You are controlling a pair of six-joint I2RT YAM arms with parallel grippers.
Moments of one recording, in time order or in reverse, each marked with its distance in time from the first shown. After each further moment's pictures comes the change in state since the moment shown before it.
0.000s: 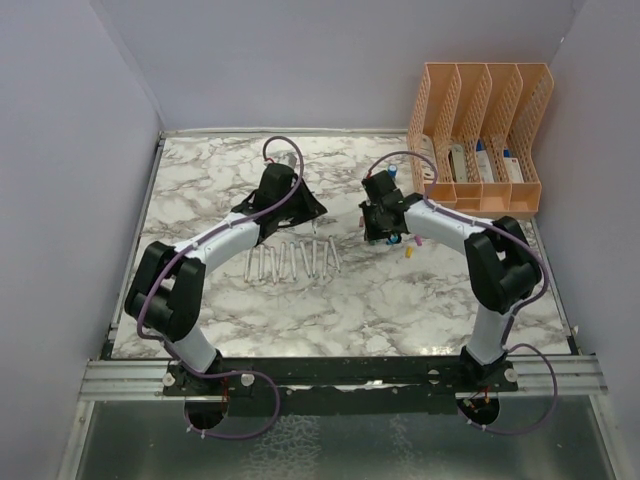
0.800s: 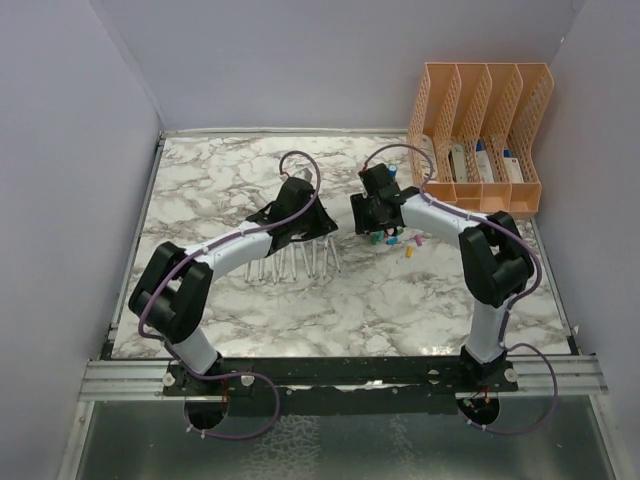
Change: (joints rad) left arm -0.121 -0.011 -0.041 -0.029 -0.064 -0.033; right arm -0.016 0.091 0.087 0.014 -0.002 -0.042
